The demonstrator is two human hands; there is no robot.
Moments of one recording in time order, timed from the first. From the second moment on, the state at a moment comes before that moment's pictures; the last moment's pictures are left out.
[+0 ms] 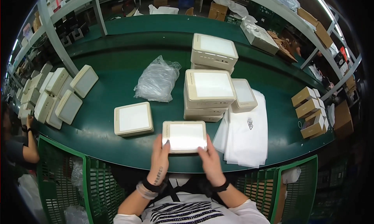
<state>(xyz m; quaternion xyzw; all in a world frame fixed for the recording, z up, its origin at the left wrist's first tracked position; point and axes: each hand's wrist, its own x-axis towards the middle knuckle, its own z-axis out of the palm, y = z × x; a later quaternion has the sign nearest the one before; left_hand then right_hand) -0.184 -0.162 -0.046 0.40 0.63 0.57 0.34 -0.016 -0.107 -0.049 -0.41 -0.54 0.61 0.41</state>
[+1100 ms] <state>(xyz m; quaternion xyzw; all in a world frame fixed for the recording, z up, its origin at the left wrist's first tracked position) -0.220 -0.192 0.036 0.38 0.46 0.67 0.45 -0.013 -0.123 0.203 0.24 -0.64 0.38 0.63</state>
